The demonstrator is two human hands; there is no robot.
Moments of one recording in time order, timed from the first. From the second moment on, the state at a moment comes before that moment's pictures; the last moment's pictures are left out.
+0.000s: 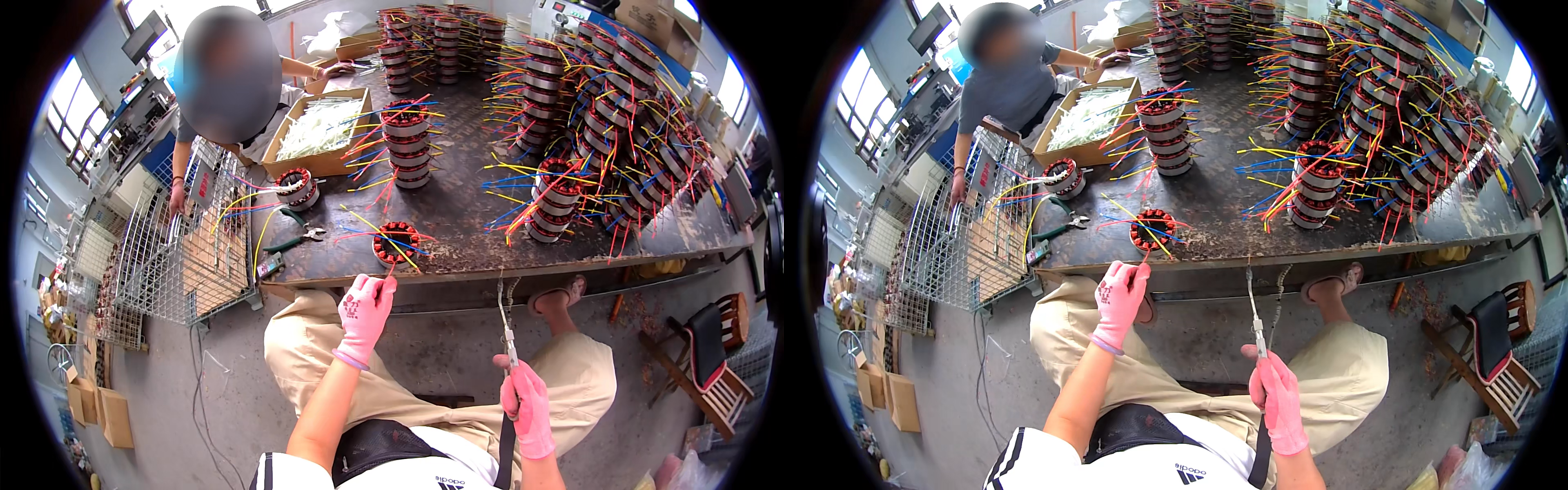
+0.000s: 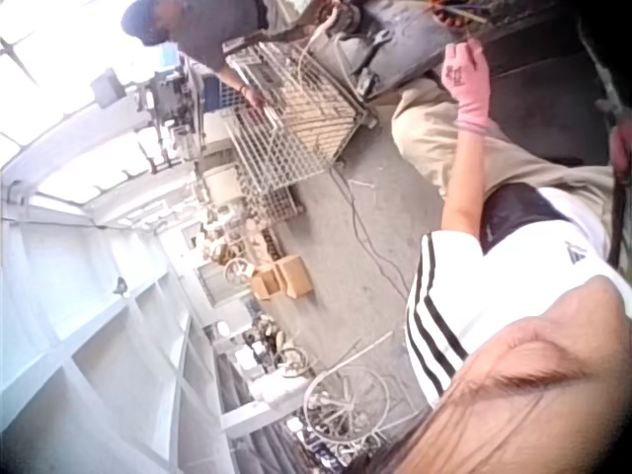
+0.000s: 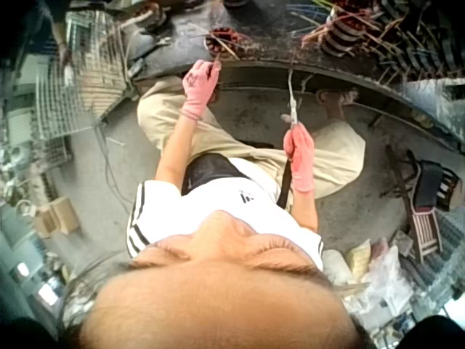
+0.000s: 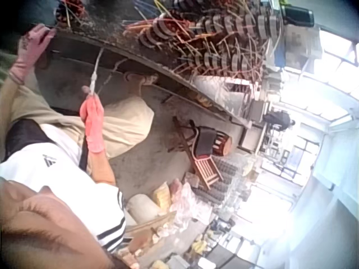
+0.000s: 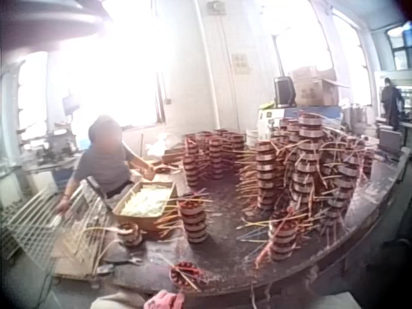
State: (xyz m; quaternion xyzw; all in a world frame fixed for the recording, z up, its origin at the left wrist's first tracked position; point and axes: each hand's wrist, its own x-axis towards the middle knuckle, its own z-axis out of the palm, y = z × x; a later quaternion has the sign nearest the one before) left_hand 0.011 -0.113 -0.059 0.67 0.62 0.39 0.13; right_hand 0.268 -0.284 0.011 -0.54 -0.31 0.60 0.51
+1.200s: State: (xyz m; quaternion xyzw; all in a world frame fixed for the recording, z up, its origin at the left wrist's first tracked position) left_hand -0.004 -0.019 0.000 0.89 0.44 0.14 0.04; right_hand 0.256 -0.261 0.007 -0.55 -0.24 0.68 0.43
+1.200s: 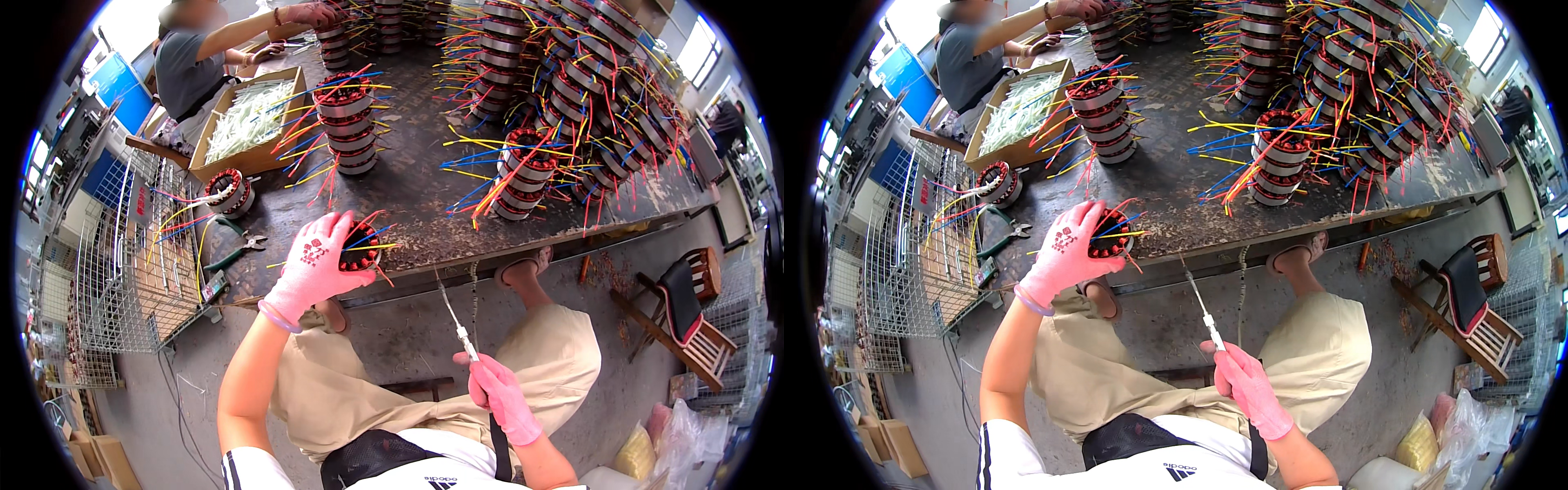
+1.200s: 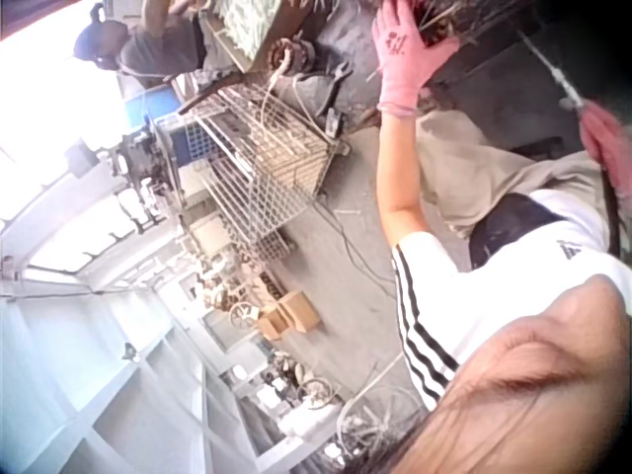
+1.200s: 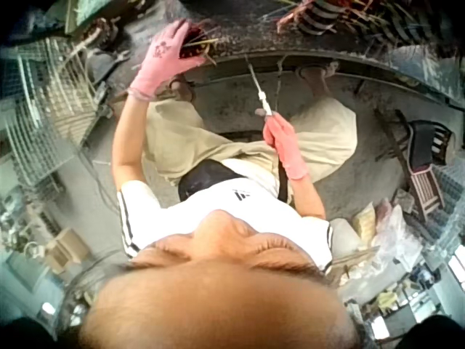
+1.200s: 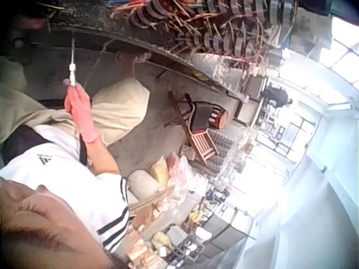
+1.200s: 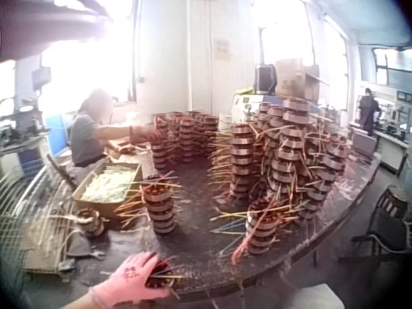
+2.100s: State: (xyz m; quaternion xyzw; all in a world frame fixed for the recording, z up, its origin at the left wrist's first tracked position) left_hand 0.004 -0.015 -0.009 0.87 0.42 0.21 0.12; right_hand 0.246 -0.245 -0.014 -0.53 -0.23 0.71 0.40
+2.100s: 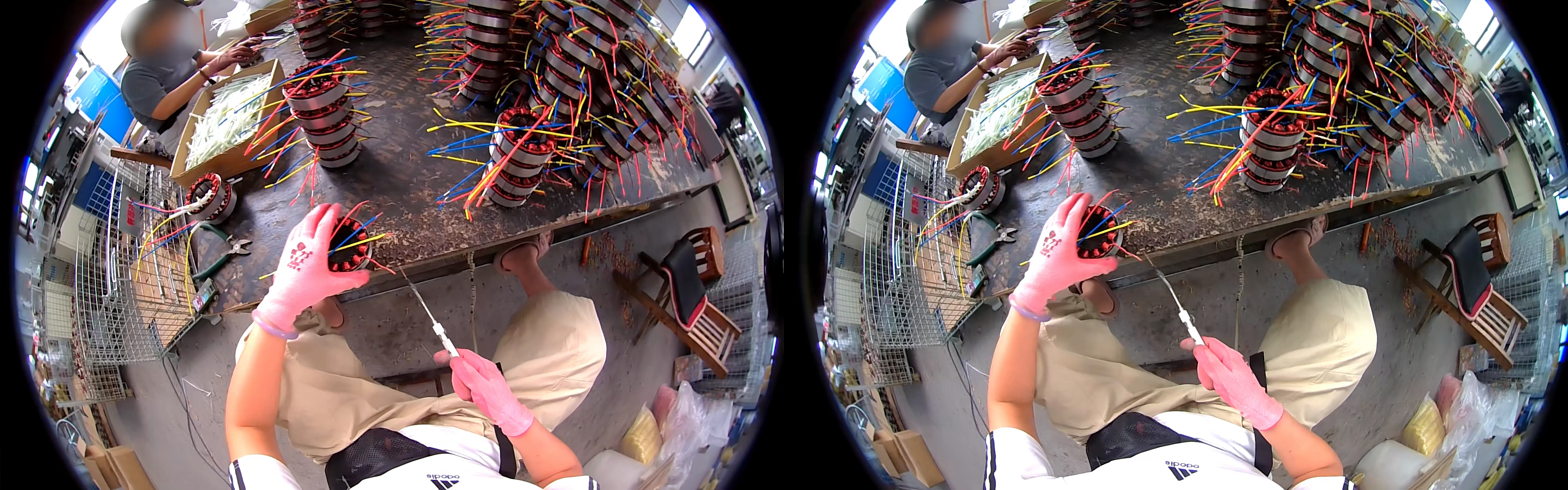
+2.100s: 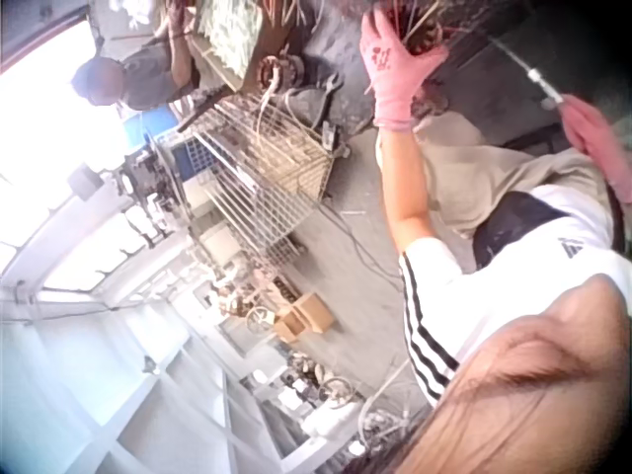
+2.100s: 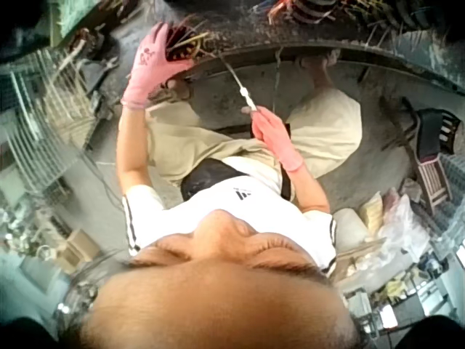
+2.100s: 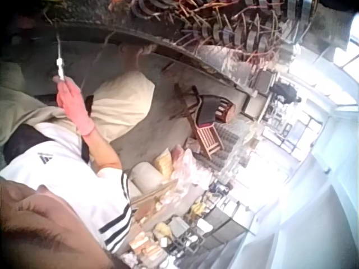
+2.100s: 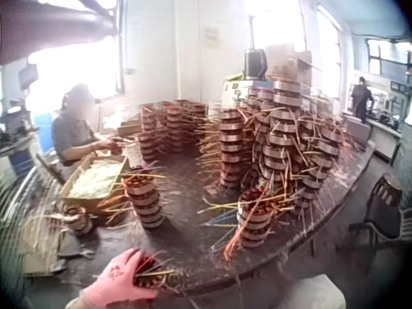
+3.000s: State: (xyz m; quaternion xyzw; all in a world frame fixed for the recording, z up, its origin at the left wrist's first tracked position) left_hand -0.003 -0.014 0.000 0.86 0.46 0.17 0.16; right_hand 0.240 -0.238 -0.018 -0.53 -0.23 0.72 0.38
